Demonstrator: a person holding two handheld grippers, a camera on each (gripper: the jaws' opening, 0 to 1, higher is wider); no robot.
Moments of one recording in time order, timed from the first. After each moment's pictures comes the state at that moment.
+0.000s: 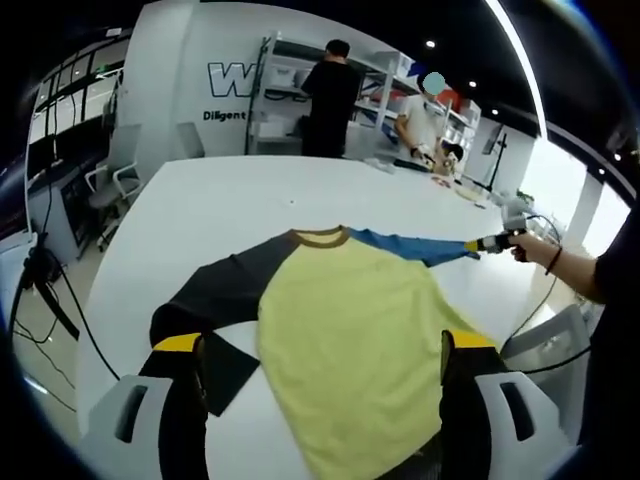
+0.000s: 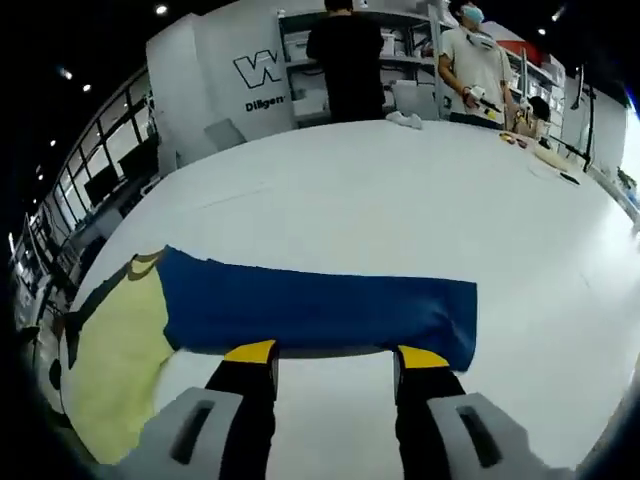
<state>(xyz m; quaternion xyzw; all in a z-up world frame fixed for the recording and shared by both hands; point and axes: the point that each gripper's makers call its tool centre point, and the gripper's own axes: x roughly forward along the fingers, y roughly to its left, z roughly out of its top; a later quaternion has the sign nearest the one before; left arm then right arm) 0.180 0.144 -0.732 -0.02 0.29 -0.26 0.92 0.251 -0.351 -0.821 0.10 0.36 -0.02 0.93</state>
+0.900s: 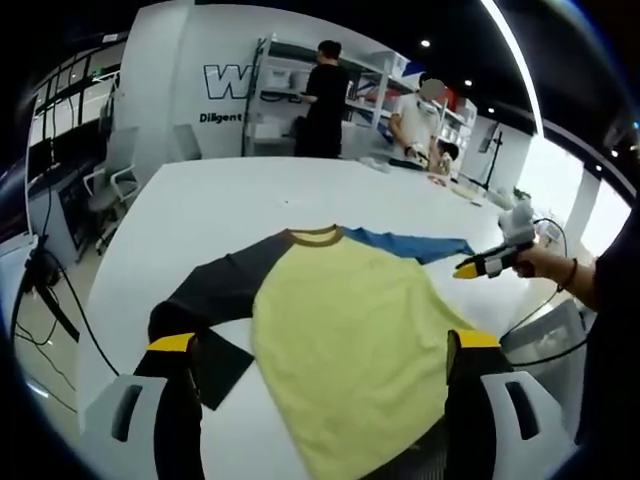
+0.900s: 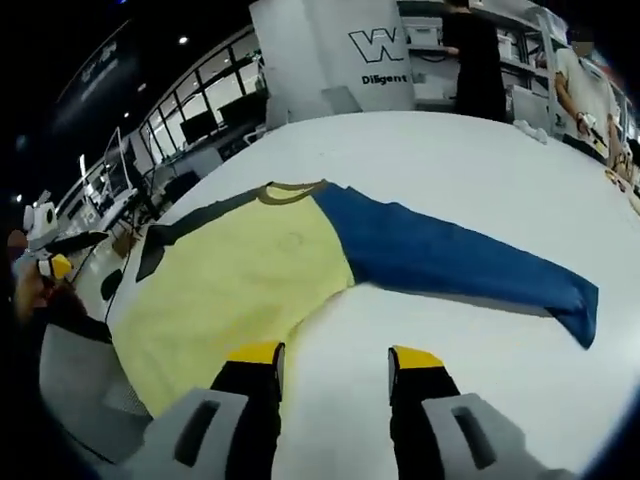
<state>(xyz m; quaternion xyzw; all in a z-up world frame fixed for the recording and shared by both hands) 0.169 0.144 -0.730 -0.02 0.29 -0.26 0.92 0.200 -0.186 -0.833 0.02 0.40 0.21 0.89</state>
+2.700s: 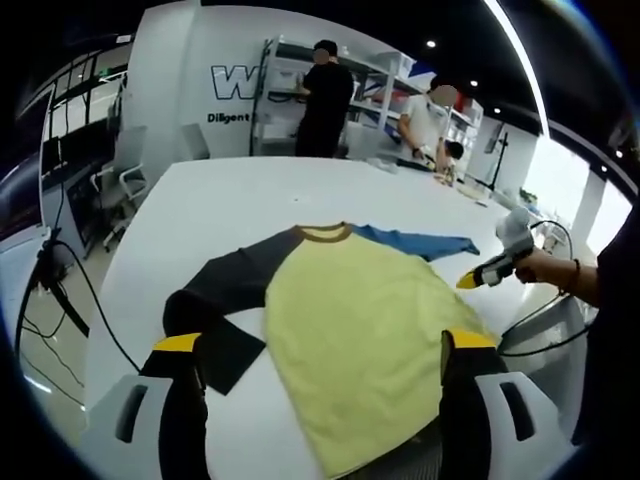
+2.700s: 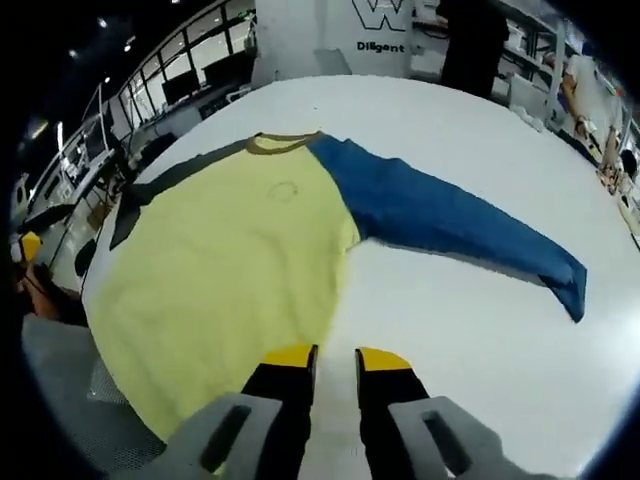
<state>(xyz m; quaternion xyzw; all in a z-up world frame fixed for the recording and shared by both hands) 0.155 0.156 -0.731 -0.02 0.29 -0.25 0.92 0.196 -0.220 -0.846 0.01 0.44 0.10 0.89</state>
